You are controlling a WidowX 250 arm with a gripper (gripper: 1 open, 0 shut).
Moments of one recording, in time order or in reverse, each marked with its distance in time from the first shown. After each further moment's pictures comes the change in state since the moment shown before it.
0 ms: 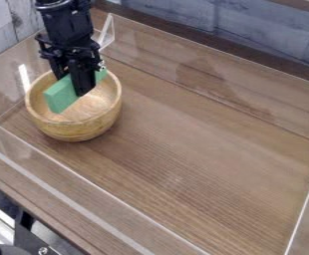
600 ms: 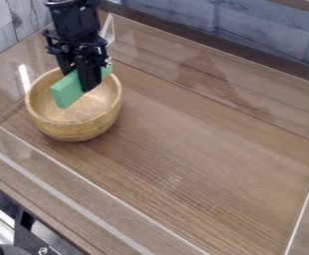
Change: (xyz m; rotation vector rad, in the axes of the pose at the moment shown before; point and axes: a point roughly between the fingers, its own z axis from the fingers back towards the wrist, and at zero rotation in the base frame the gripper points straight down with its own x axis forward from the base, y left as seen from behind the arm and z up) arm 0.012 -0.004 -0.001 0.010 0.014 -0.049
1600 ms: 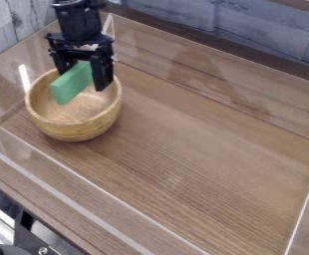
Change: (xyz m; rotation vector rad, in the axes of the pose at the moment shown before) arm 0.007 0.007 0.000 -0.023 0.012 0.161
